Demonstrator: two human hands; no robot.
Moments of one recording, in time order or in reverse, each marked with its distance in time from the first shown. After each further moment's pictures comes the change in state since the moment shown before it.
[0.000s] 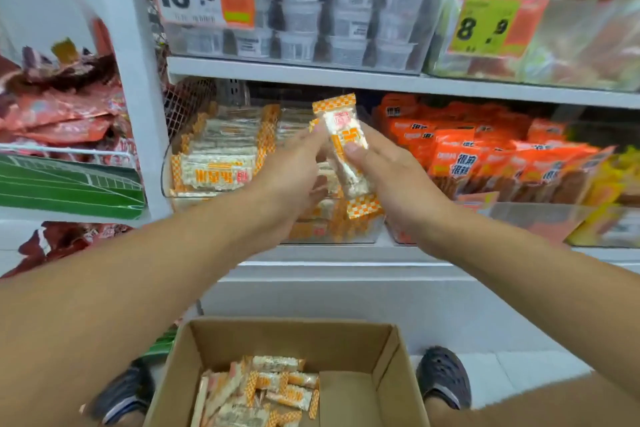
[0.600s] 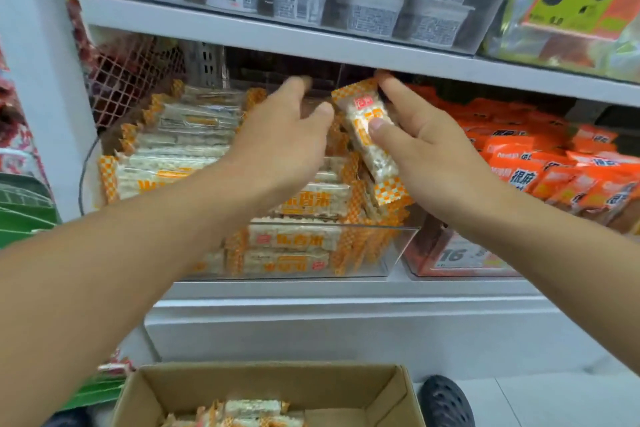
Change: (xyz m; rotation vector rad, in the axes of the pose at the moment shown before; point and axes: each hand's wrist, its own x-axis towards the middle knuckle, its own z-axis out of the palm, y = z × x) left_hand 0.089 0.001 -0.025 0.579 0.122 0.339; right_hand 0.078 0.040 -0.023 -0.349 0.133 -0.037
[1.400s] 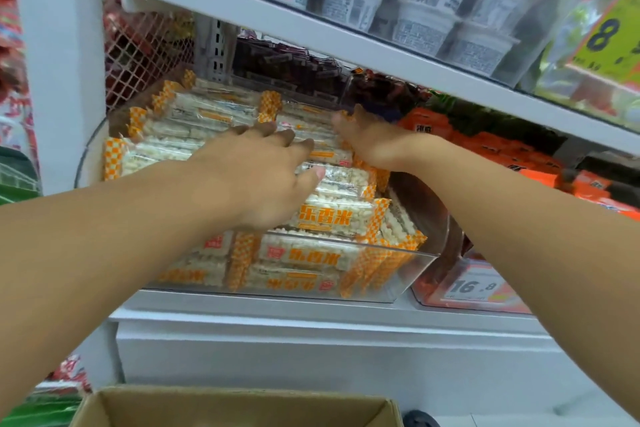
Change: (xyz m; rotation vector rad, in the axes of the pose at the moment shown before) left_hand 0.005 -0.051 -0.033 1.014 -0.326 0.172; right_hand 0.100 0.003 0.044 -0.740 -0.367 0.311
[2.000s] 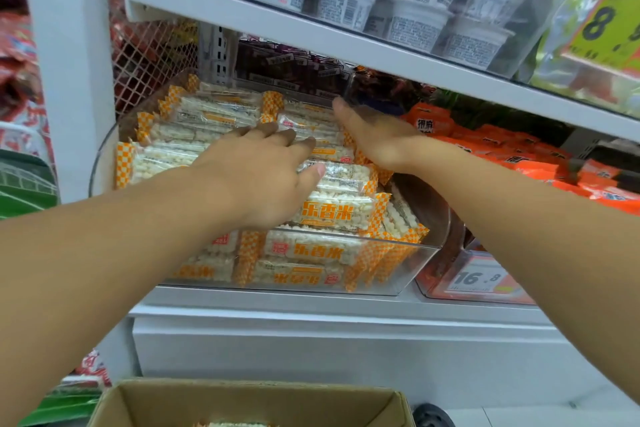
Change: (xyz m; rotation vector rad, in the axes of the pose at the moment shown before) left_hand -0.004 0.003 0.001 0.009 0.019 -0.013; right_hand -0.010 0.007 0.003 0.095 0.079 -0.058
